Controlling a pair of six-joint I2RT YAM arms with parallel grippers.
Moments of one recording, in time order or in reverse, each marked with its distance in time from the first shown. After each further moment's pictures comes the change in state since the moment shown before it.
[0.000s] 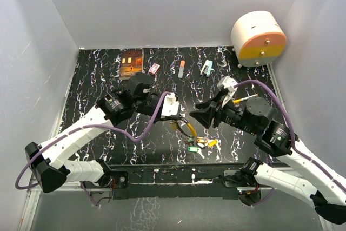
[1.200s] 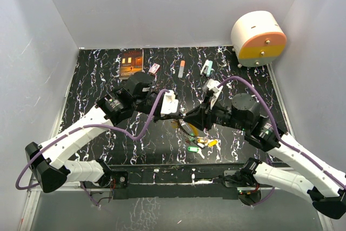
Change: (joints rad) left arm 0.008 0.000 -0.011 0.047 0.029 -0.029; right arm 0.000 0.078 -0.021 -0.005 -0.157 0.008
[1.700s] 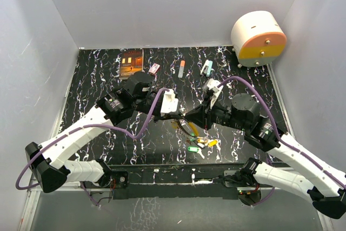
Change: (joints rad) left arm 0.001 0.000 0.000 0.008 0.014 -0.021; right arm 0.000 0.002 0.000 0.010 0.019 -0.005
